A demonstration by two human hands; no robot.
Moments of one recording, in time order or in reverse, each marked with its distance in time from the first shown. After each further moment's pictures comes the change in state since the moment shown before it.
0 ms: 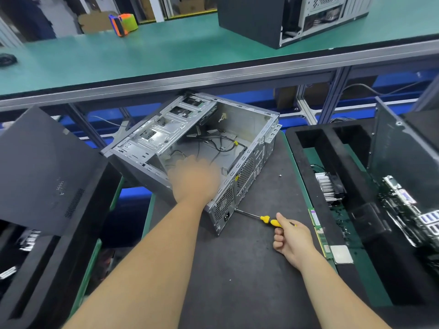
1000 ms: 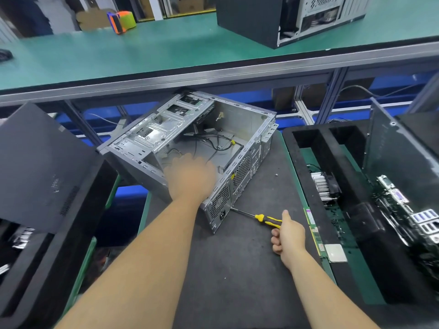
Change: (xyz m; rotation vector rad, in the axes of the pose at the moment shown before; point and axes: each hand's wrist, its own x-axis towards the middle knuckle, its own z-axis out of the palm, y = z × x) left_hand 0.000 0.000 0.000 0.003 0.002 0.002; right_hand -0.005 -0.001 0.009 -0.149 0.211 -0.045
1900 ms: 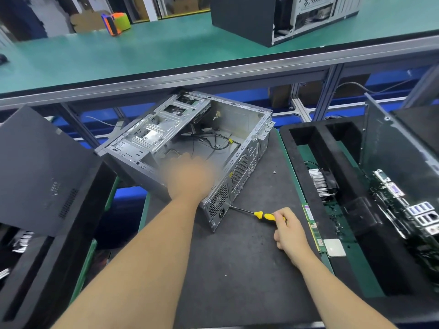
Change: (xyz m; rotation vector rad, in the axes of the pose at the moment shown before) left_hand -0.001 0.000 0.000 0.018 -0.005 0.002; right_hand 0.013 0.017 -0.025 -0.374 -0.208 -0.448
